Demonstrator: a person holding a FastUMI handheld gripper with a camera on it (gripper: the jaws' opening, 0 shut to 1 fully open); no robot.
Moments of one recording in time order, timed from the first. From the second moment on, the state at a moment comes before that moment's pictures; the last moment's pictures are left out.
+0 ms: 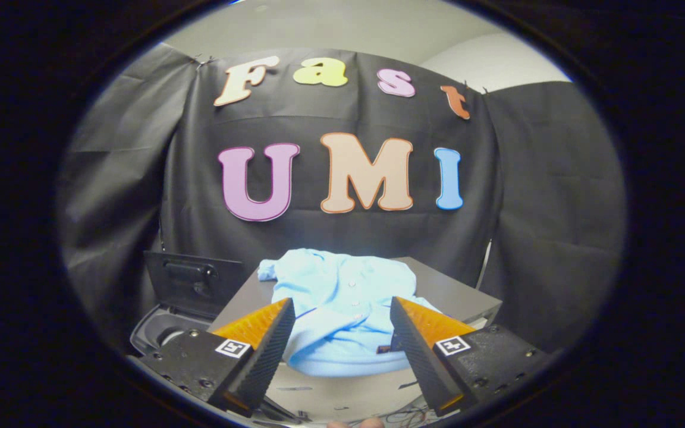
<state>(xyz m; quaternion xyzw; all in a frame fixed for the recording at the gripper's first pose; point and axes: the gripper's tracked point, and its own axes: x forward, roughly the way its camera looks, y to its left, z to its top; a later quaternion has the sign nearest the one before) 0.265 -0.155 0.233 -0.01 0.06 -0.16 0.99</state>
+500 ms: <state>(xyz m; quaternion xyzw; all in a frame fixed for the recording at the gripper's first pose) 0.338 -0.192 0.187 -0.03 0.18 -0.18 0.97</state>
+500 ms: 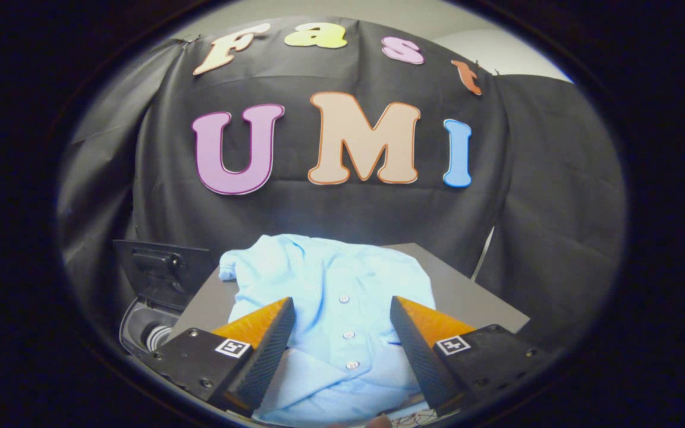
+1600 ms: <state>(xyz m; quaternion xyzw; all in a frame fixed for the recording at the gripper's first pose) 0.356 -0.177 0.224 0.07 0.16 -0.18 0.97</state>
